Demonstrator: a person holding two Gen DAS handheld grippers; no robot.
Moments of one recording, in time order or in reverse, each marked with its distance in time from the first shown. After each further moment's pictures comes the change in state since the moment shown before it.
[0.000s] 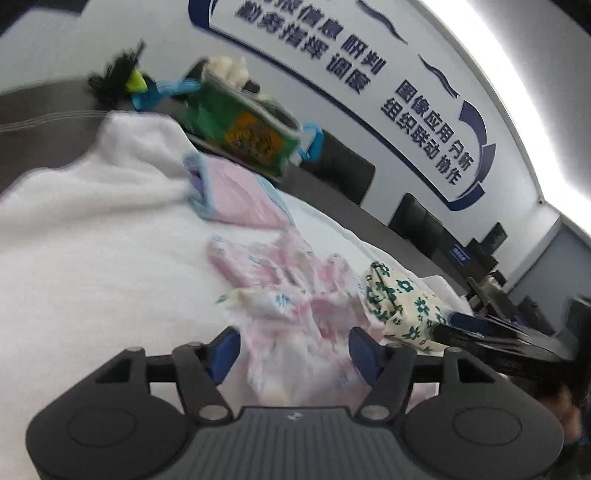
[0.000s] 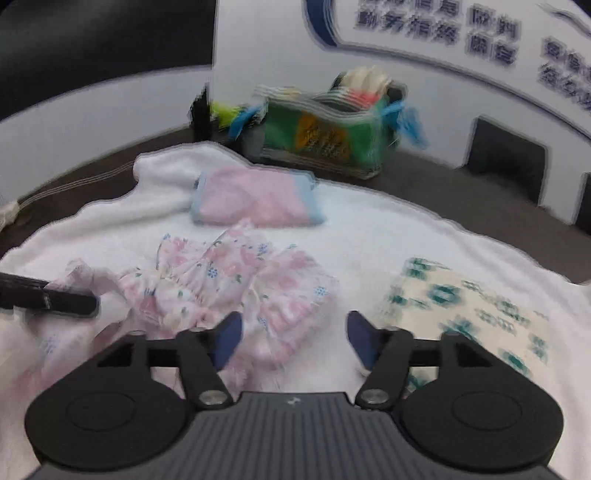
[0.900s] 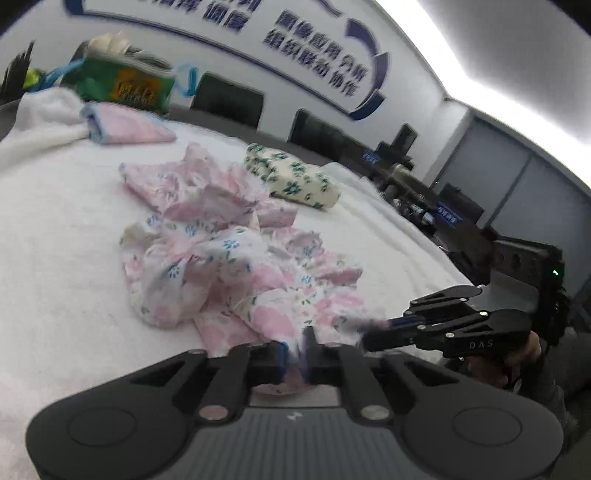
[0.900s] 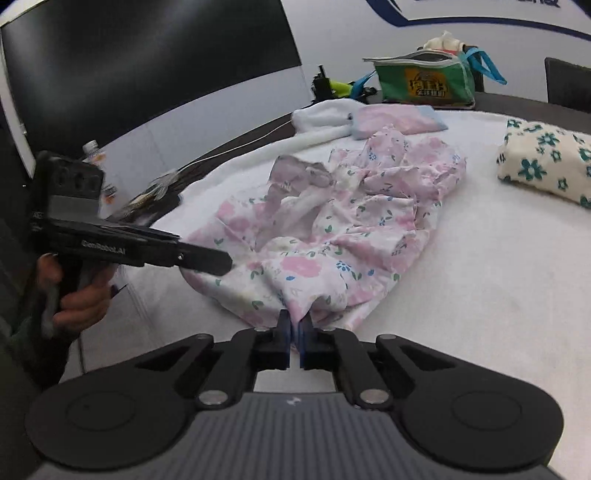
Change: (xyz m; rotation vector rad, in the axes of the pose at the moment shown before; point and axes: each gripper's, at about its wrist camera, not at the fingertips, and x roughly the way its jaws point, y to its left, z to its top) left arm -0.075 -0.035 -0.109 0.283 0.184 -0.254; right arm -0.086 0.047 -0.125 0.109 0.083 0.422
